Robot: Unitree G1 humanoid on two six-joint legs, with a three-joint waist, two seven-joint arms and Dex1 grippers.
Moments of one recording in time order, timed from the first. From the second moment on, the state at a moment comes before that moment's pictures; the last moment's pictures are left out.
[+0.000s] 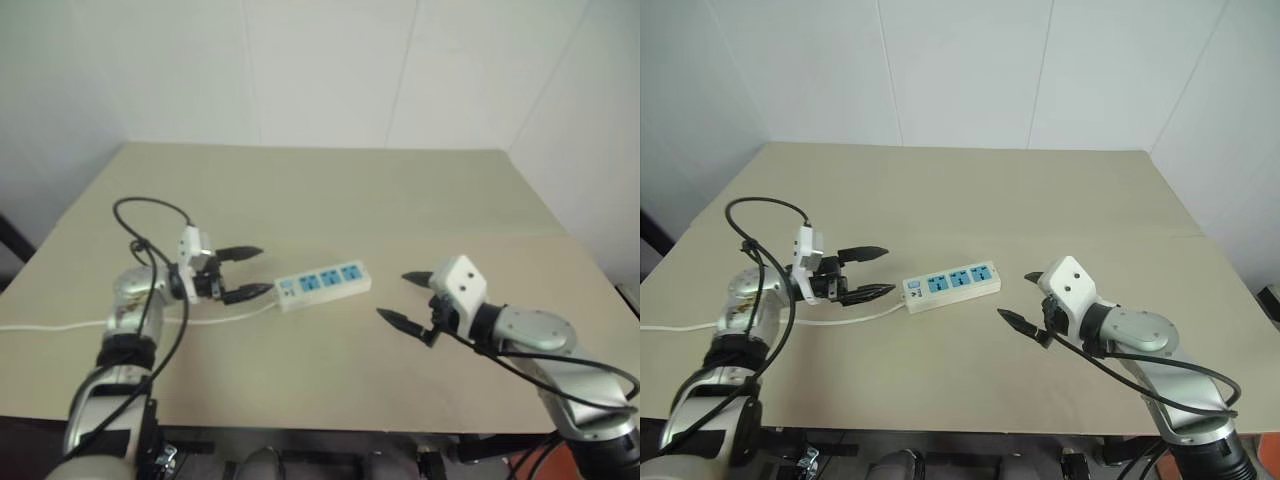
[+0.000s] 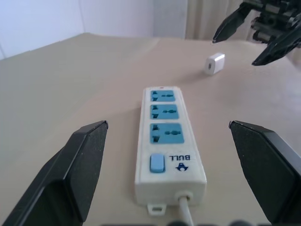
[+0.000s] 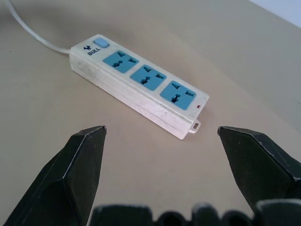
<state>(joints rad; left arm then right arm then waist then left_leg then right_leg) -0.73 0.49 0.11 0.86 -0.36 -0.18 -1.52 -0.18 -0.70 0.00 -0.51 0.34 0.58 0.67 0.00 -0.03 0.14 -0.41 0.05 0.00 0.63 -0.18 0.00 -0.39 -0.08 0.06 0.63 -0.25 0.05</state>
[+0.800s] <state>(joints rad) -0.79 0.36 0.14 1.26 -0.22 -0.52 -1.42 -0.12 -0.72 -0.06 -0.58 0.34 0.64 0.67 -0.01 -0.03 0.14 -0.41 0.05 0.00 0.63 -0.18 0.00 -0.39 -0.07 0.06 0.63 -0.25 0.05</state>
